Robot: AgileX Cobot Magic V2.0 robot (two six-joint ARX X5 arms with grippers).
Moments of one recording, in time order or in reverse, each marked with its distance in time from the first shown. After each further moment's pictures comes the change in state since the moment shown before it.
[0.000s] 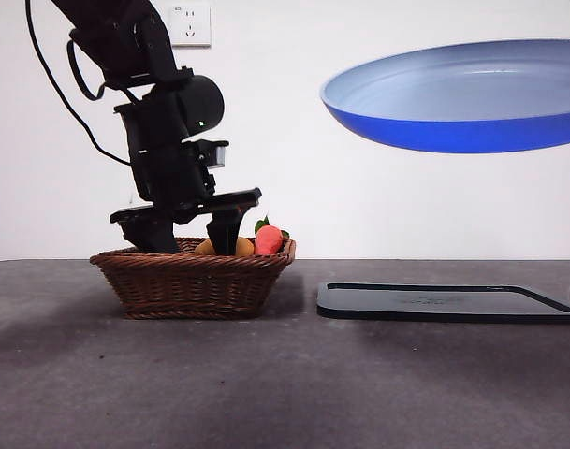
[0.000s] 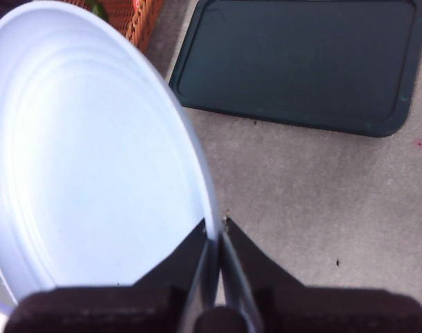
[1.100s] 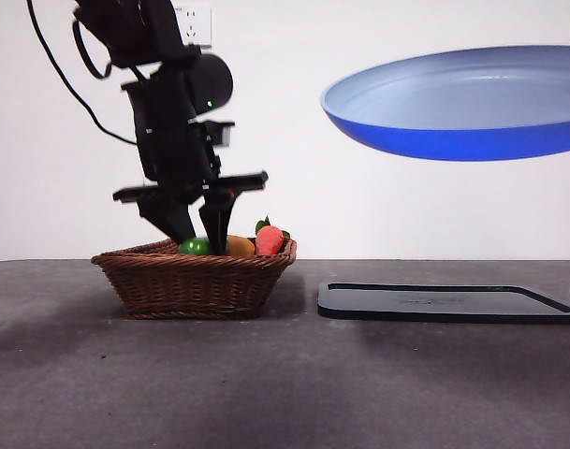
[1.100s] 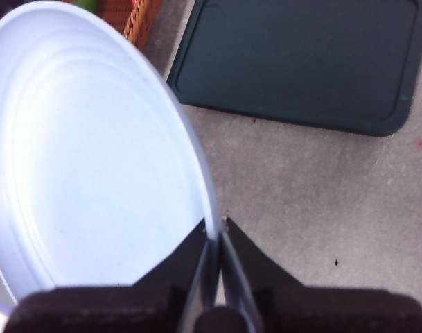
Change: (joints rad) left arm -0.027 -0.056 0.006 -0.014 -0.066 -0.027; right arm 0.000 0.019 0.000 0.003 0.001 -0.012
